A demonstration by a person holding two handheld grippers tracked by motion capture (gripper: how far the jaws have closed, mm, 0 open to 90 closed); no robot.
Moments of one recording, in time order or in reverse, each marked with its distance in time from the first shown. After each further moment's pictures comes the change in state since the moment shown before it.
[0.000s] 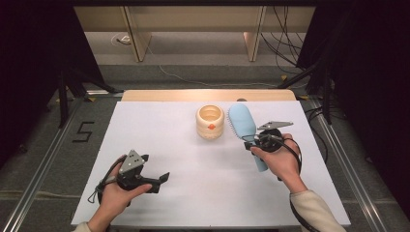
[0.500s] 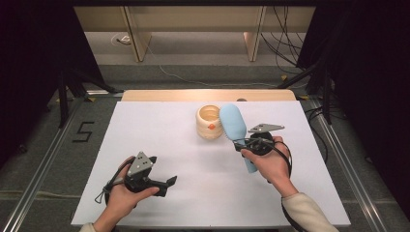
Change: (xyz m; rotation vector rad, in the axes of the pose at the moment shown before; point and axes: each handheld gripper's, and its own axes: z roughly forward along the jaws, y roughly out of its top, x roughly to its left) left arm -0.020 0.005 0.010 0.009 -0.051 0.024; right arm 0.027 0.003 0.008 -0.056 0.039 -0.007
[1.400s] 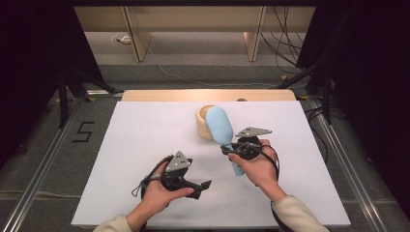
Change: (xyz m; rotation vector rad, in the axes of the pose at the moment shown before) left arm -0.059 0.029 0.063 0.032 -0.187 0.008; right arm 0.031 0.002 0.014 -0.038 0.065 -0.018
